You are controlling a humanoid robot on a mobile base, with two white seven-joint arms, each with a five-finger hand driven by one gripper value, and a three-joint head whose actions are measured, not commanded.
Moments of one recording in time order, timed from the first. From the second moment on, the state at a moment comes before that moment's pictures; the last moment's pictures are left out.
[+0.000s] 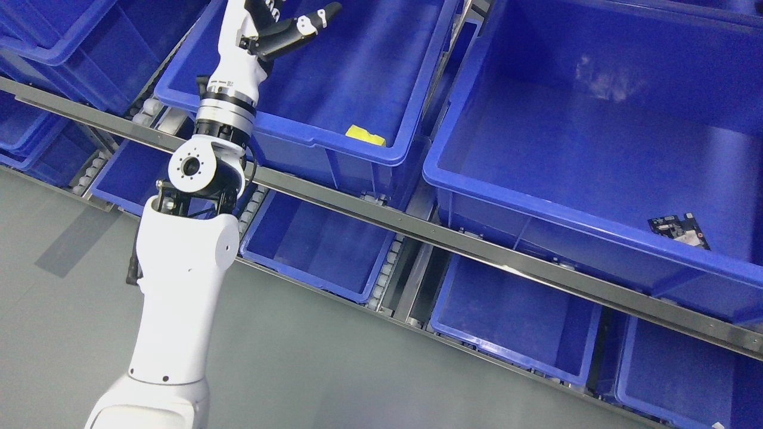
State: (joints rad) left arm -0.64 0.00 -0.14 -1.50 0.24 0.04 -0.04; right arm 0.00 0.00 -0.09 0.00 0.00 -0.10 0.02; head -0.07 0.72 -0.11
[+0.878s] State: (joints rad) left arm -0.50 0.00 -0.09 -1.66 0.24 0.06 -0.04; right arm 0.00 0.00 -0.09 0.00 0.00 -0.10 0.02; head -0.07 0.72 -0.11
